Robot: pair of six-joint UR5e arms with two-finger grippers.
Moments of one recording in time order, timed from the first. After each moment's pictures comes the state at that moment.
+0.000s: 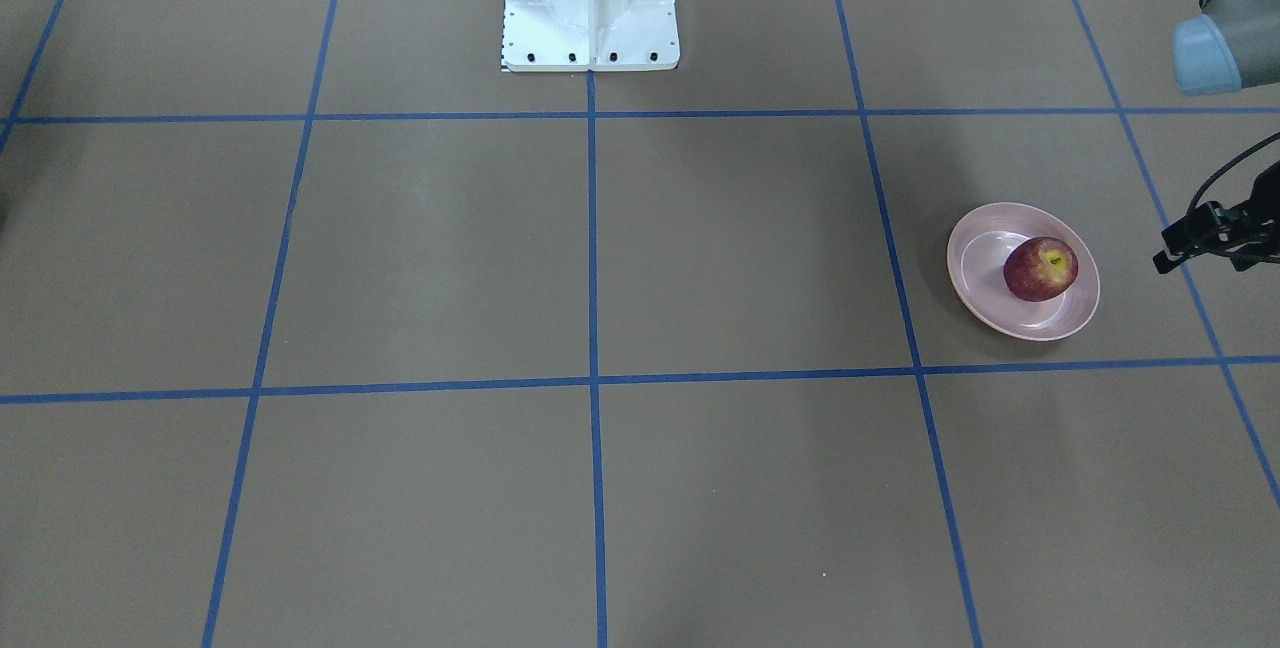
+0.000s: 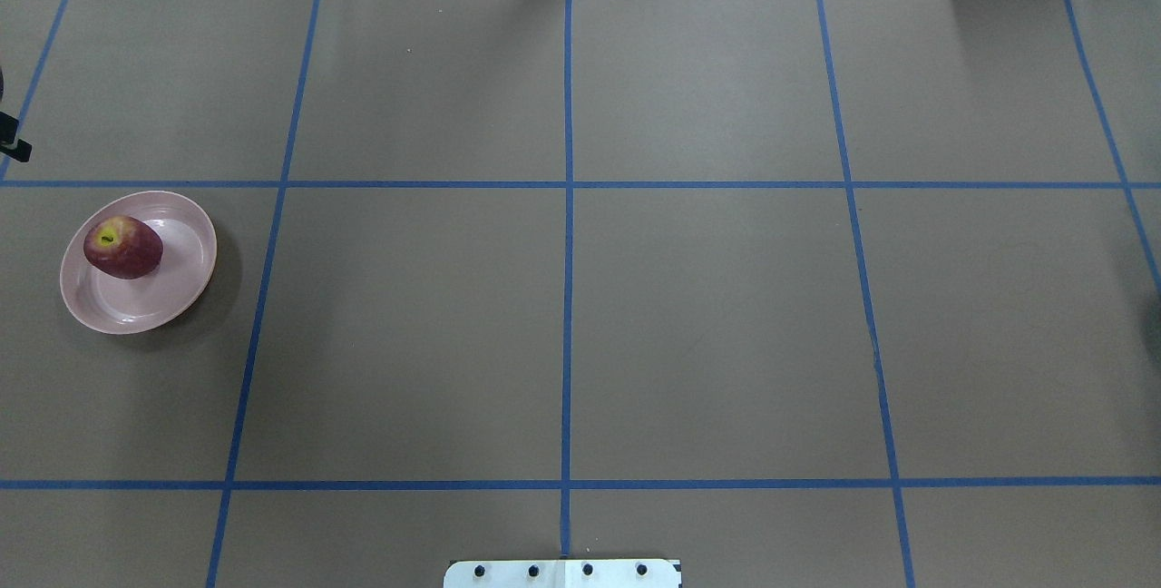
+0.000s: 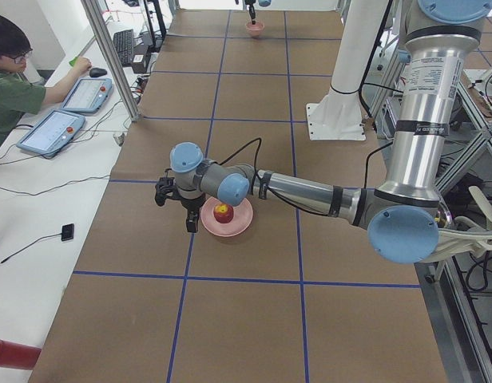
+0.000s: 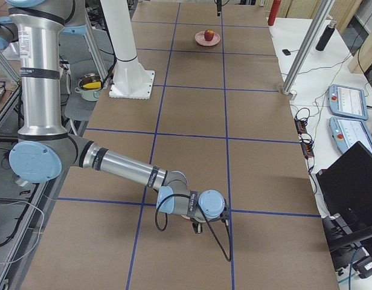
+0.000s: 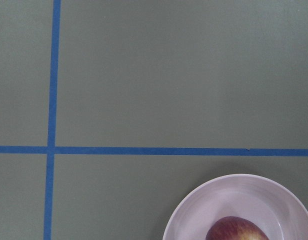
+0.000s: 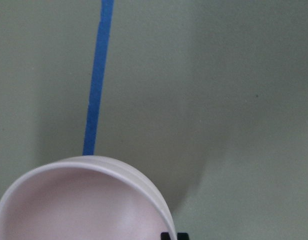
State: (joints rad) left arm -1.26 -1.67 -1.66 -1.78 -2.32 -0.51; right arm 1.51 -1.59 1.29 -1.40 2.49 -0.25
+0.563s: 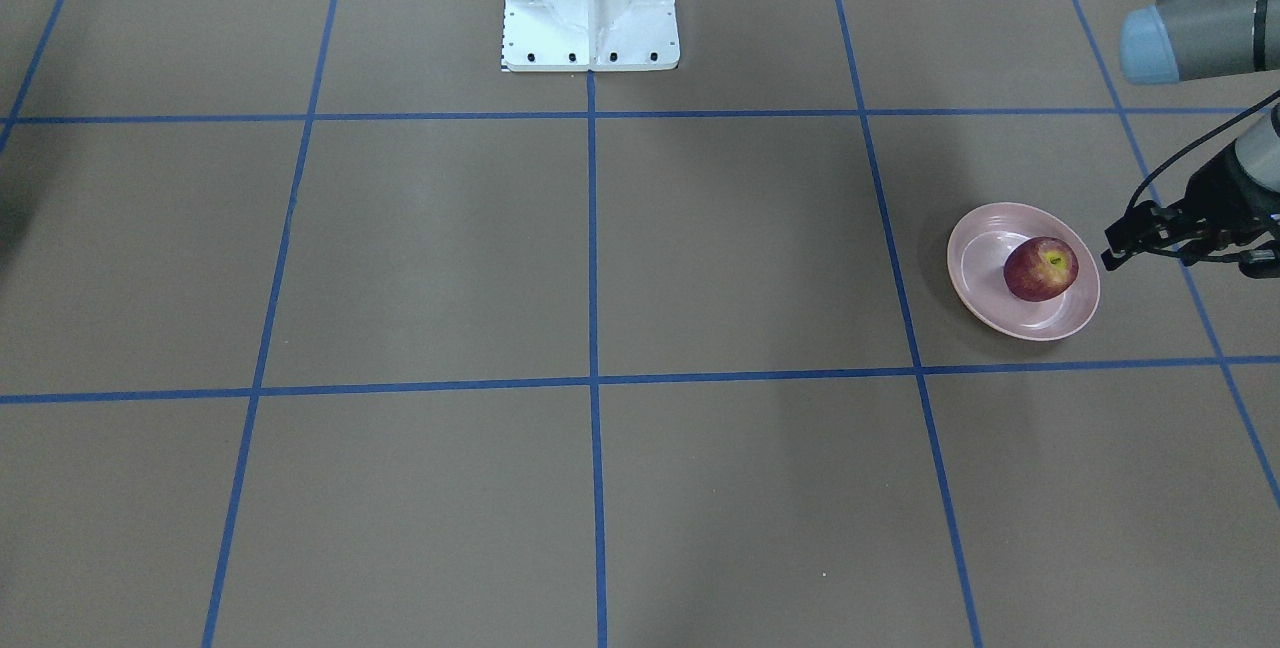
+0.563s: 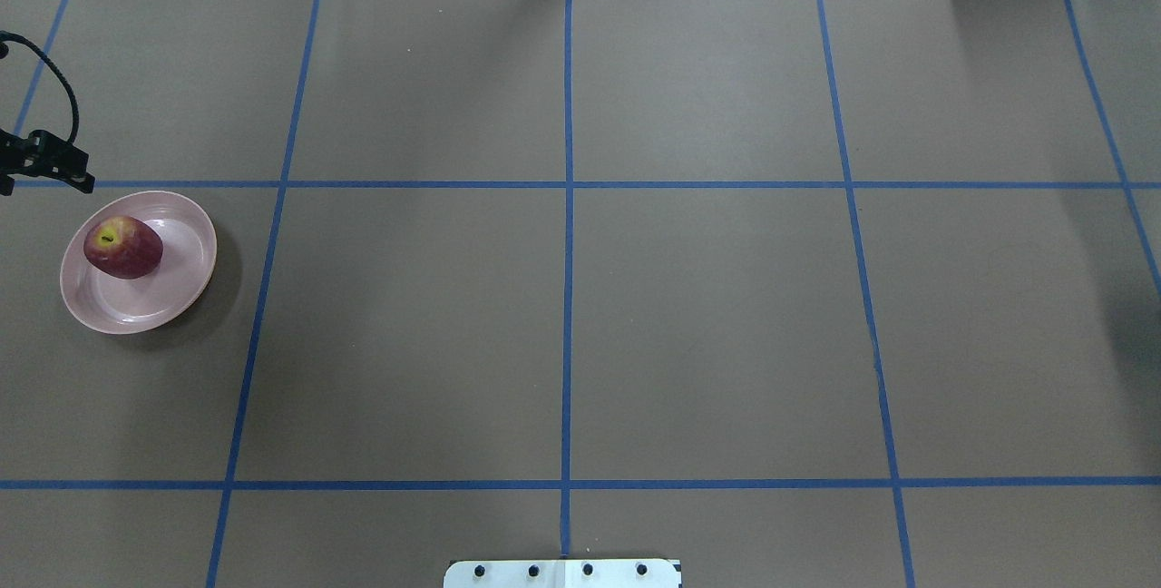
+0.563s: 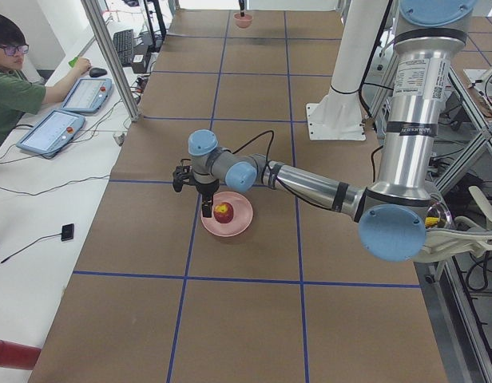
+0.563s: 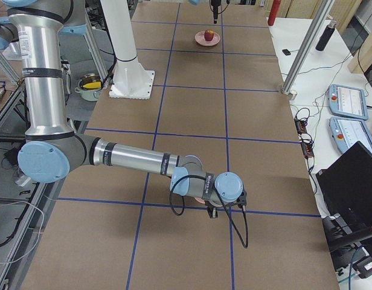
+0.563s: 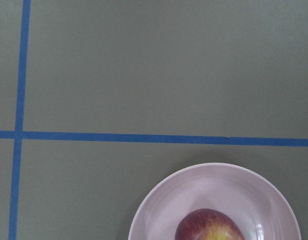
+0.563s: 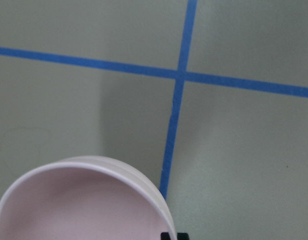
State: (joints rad) left arm -1.13 -1.66 -1.73 -1.80 -2.23 -0.66; right arm 1.57 -1.50 1.39 -1.61 2.53 -0.25
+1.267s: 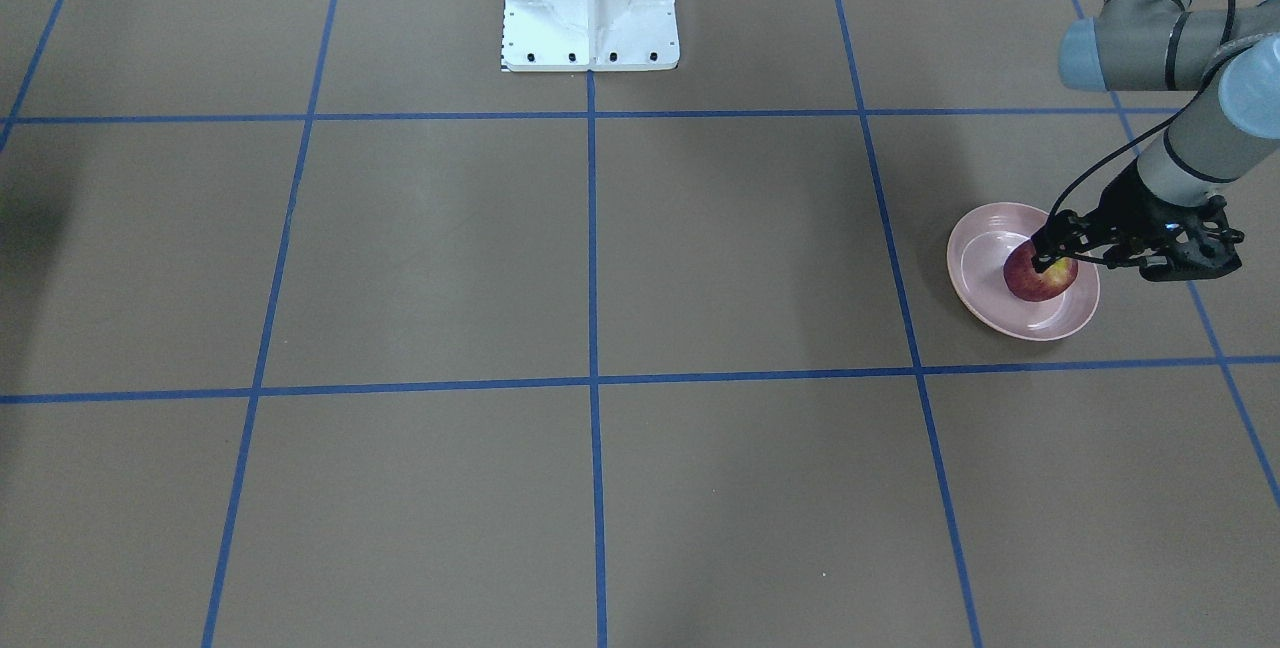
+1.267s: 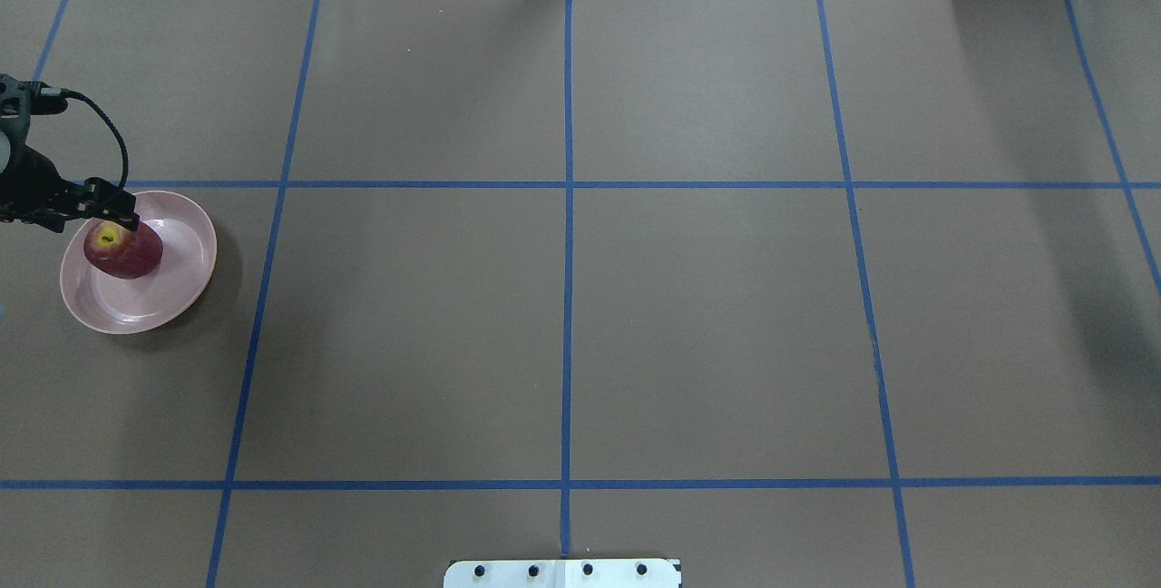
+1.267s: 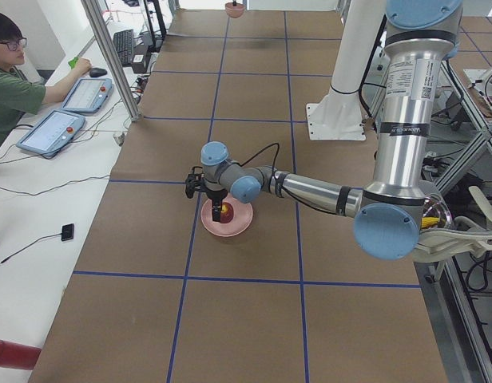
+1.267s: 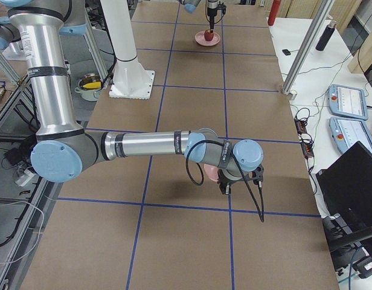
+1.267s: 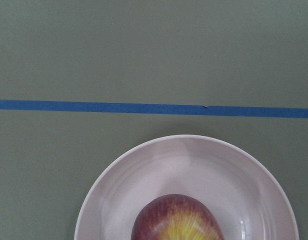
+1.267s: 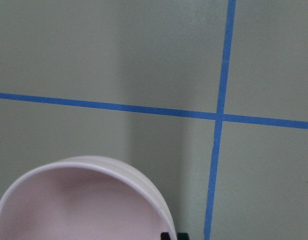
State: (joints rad) left arm -1.03 -1.64 -1.64 -1.98 -2.19 -0.77; right arm 1.60 -1.41 1.56 -1.92 2.54 -0.25
